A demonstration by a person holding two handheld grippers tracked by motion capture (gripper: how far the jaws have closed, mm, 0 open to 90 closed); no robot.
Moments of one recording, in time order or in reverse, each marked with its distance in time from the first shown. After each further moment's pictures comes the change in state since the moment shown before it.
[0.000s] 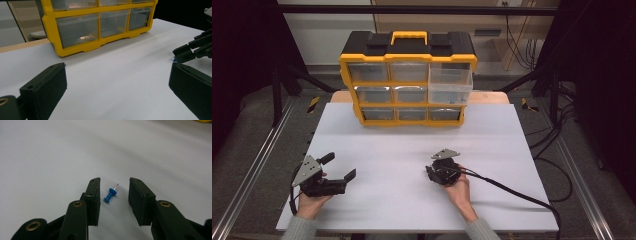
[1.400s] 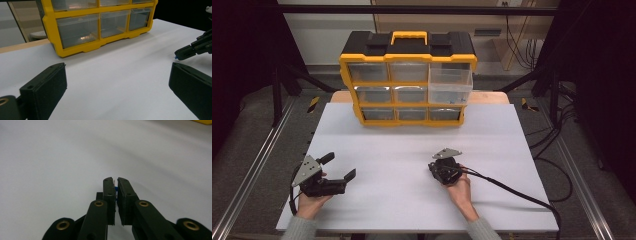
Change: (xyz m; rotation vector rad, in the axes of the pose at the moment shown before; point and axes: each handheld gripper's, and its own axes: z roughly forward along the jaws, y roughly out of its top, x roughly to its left) left arm 0.000 0.000 0.000 -0.001 0.001 0.002; right arm -0.004 0.002 -0.005 -0.004 0.038 -0.002
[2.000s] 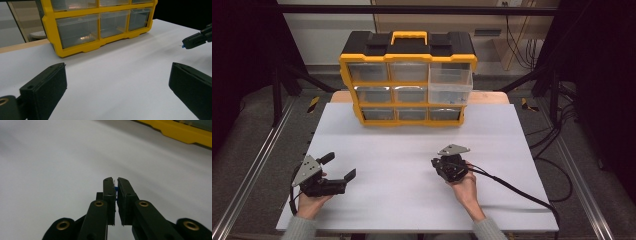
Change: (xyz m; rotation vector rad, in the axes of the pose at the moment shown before) left arm 0.000 0.000 0.000 0.000 -0.002 -0.001; right arm -0.006 0.013 -0.028 -0.059 0.015 -0.014
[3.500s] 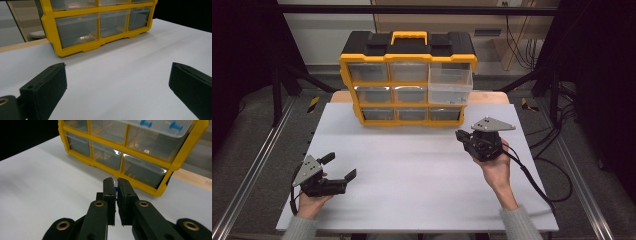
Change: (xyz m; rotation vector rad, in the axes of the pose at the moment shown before) left arm -0.001 0.000 0.001 0.004 -0.002 -0.004; right arm -0.040 0.062 -0.107 -0.192 -0.072 -0.006
